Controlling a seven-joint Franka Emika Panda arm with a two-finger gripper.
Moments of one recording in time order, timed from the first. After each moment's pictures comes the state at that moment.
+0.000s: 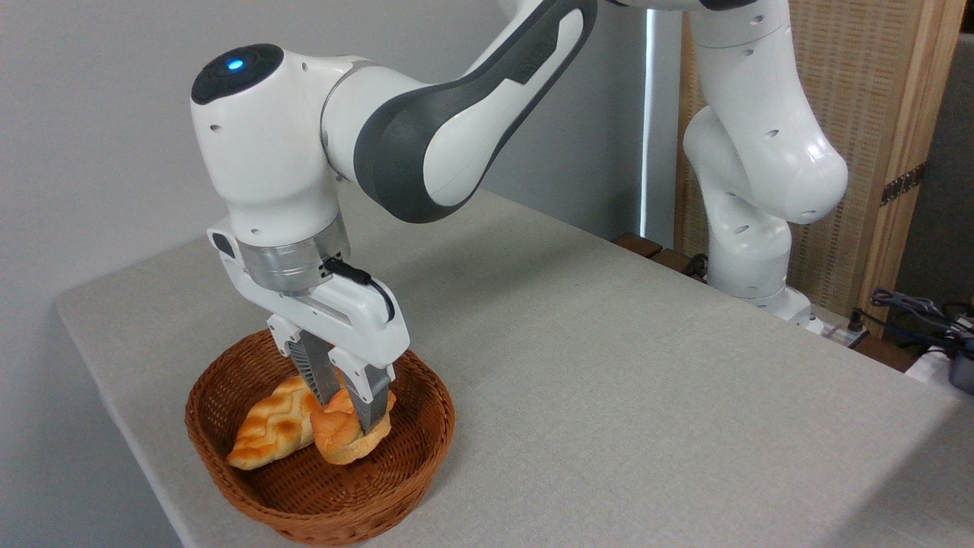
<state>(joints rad) -0.31 0.27 0.29 -1.66 -0.19 1.88 0.57</state>
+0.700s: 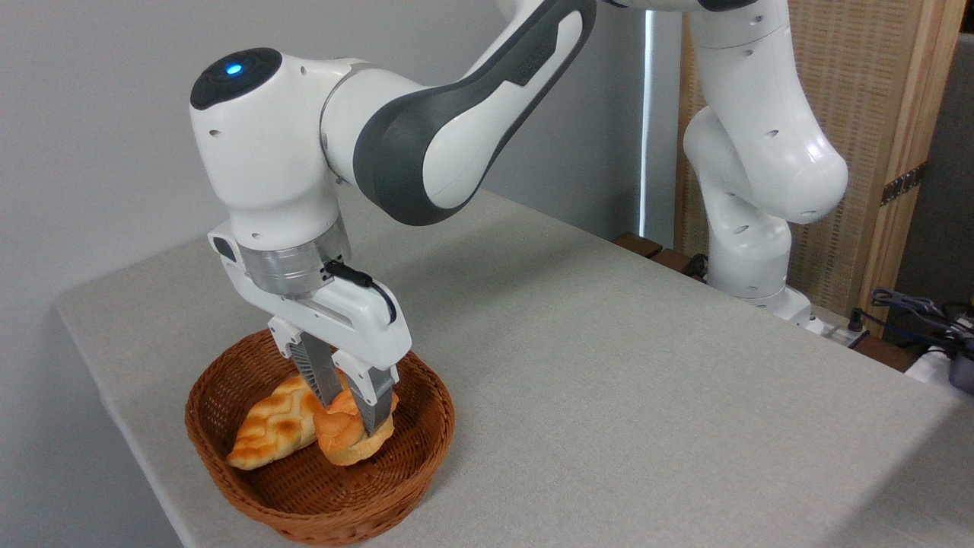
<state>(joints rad) -0.31 0.27 0.29 -1.66 -0.19 1.87 0.57</state>
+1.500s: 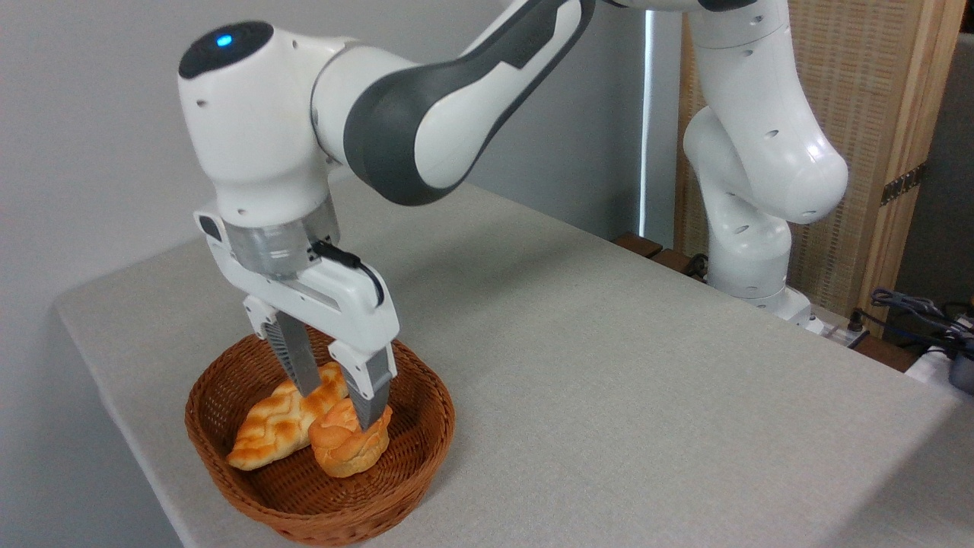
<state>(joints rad) -0.30 0.27 0.29 -1.60 -0.19 1.86 0.57</state>
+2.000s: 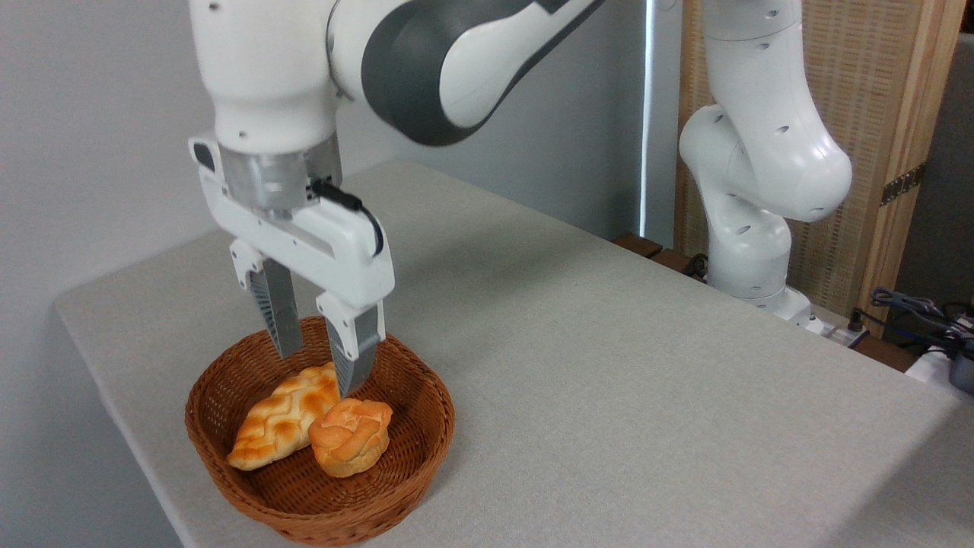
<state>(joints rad) -0.20 0.19 0.20 -1.58 -0.19 1.85 0.62</state>
